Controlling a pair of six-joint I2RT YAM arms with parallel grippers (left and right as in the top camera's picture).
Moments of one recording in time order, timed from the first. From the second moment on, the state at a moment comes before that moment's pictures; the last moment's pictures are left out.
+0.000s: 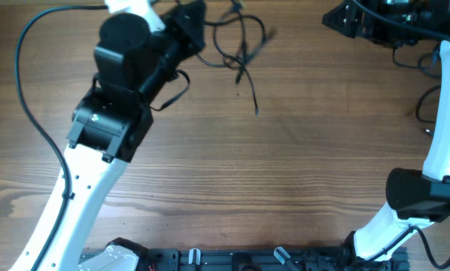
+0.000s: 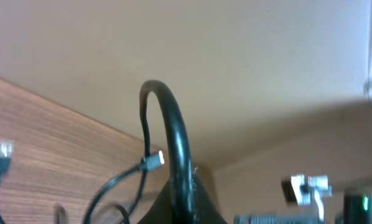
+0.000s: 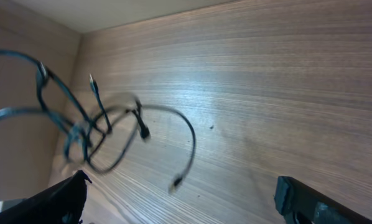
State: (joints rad) left arm -0.39 1.33 1.46 -0.28 0.06 -0.91; right arm -0.10 1.90 2.32 -1.46 -0.68 0.03
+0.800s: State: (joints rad) left arm -0.36 1.33 1.46 -0.34 0.03 -1.11; right arm 0.28 2.03 2.26 -1.27 -0.59 0.35
